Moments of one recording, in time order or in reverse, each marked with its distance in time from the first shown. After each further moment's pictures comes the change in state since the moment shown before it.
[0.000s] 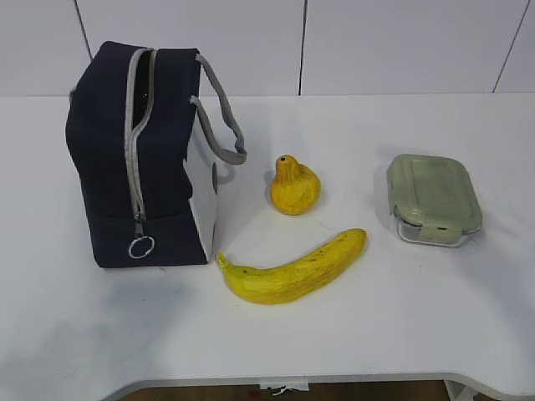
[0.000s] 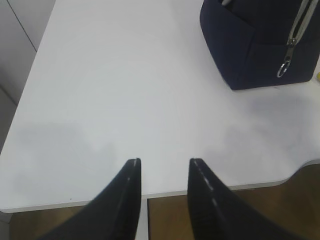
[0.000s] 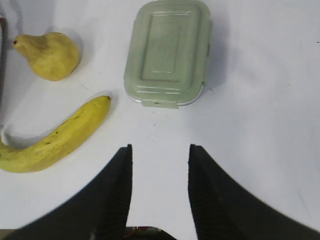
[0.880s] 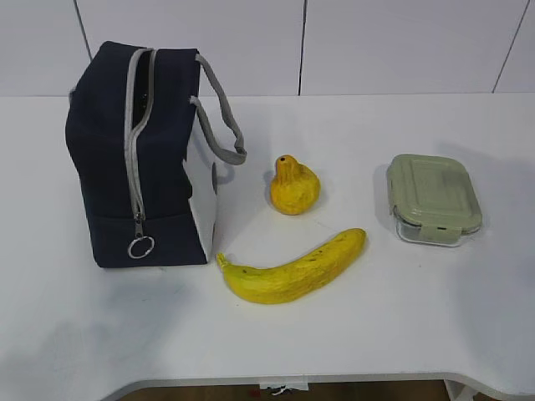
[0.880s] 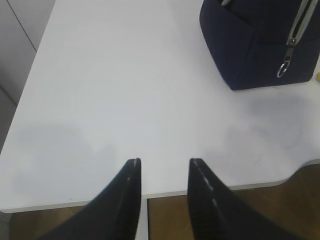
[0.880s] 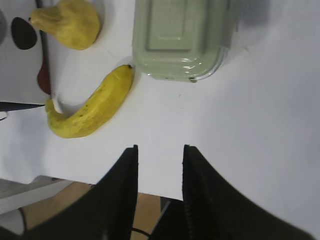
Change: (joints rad) left arm 0.000 0.000 0.000 0.000 0.000 0.000; right arm -0.567 0.369 -0.100 0.687 0.329 -0.786
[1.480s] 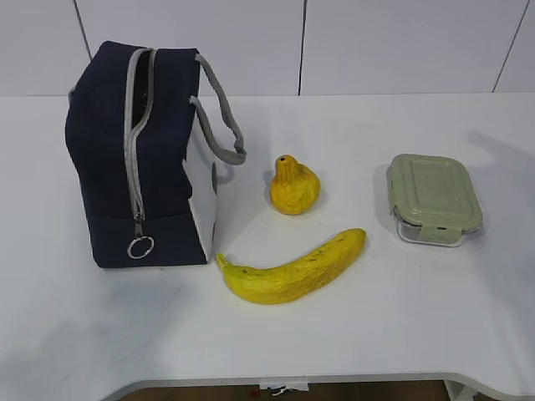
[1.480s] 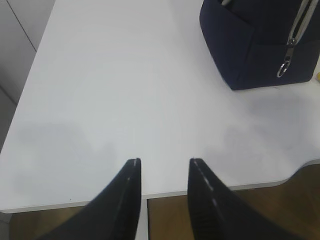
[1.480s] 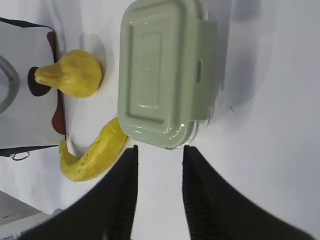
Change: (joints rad) left arm 0.000 0.000 0.000 0.000 0.000 0.000; right arm -0.100 0.322 -0.168 0.174 0.037 -0.149
